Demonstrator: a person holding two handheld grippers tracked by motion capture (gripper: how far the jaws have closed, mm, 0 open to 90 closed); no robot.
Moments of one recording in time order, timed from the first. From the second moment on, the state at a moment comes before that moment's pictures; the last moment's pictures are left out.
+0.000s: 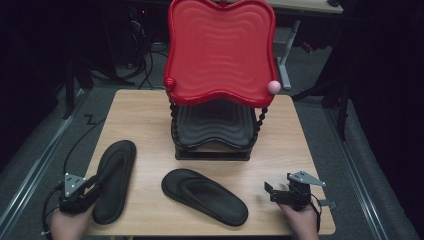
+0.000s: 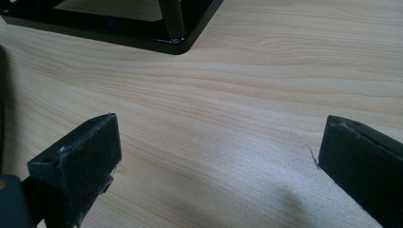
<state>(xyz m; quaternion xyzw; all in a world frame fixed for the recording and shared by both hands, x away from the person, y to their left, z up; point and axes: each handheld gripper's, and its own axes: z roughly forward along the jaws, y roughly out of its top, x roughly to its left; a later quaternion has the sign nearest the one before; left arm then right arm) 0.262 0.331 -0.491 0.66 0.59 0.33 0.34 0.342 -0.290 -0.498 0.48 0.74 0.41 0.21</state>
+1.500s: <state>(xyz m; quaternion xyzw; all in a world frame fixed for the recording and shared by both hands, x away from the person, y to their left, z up) 0.239 0.284 -0.444 0.63 0.50 0.37 0.46 0.343 -0.292 -0.498 0.48 0.75 0.41 0.21</state>
